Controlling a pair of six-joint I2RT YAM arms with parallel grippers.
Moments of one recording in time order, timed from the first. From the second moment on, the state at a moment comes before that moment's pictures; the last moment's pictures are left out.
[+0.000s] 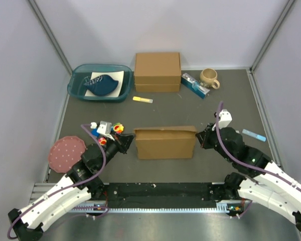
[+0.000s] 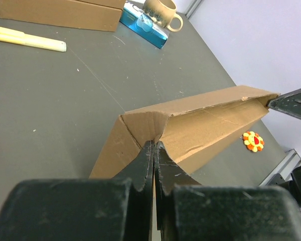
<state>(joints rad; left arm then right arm) -0.80 0.37 0.32 0.00 -0.18 -0.55 0.84 0.62 0.70 -0.53 0.35 0.56</state>
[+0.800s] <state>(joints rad) -0.80 0.34 0.40 -0.16 -0.22 -0.54 0.84 0.57 0.63 -0.49 0.35 0.63</state>
